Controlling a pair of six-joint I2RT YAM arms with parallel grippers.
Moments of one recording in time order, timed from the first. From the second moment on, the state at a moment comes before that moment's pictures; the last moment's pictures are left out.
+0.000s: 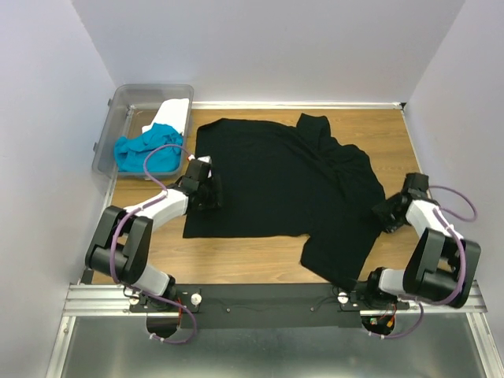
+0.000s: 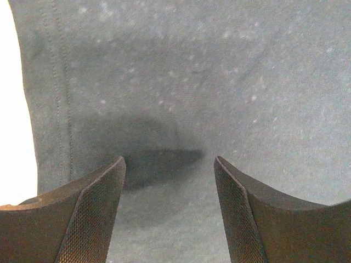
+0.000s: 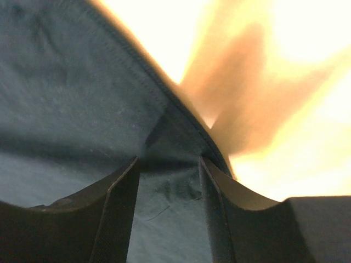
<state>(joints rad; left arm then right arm) -0.35 1.51 0.75 -0.19 -0.01 -0.43 -0.33 1.35 0.65 -0.50 -0.03 0.68</state>
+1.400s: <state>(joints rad) -0.30 1.89 1.24 -0.30 -0.08 -0.44 -0.27 1.88 1.13 -0.21 -0.12 0.73</state>
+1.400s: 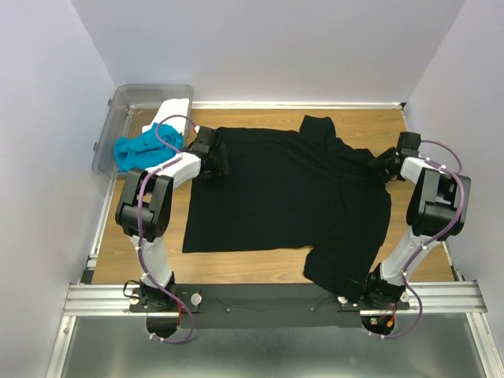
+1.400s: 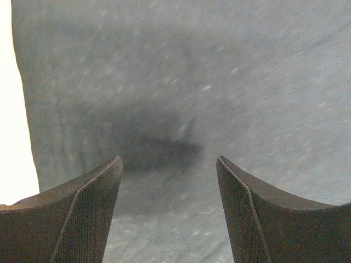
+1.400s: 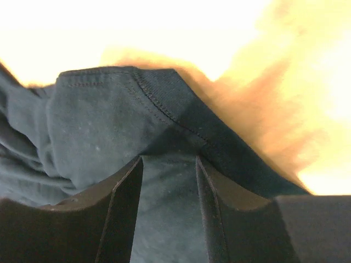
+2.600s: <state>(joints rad) -0.34 1.61 1.14 -0.43 -0.01 -0.41 -0.05 1.86 1.50 -0.35 0.00 0.39</state>
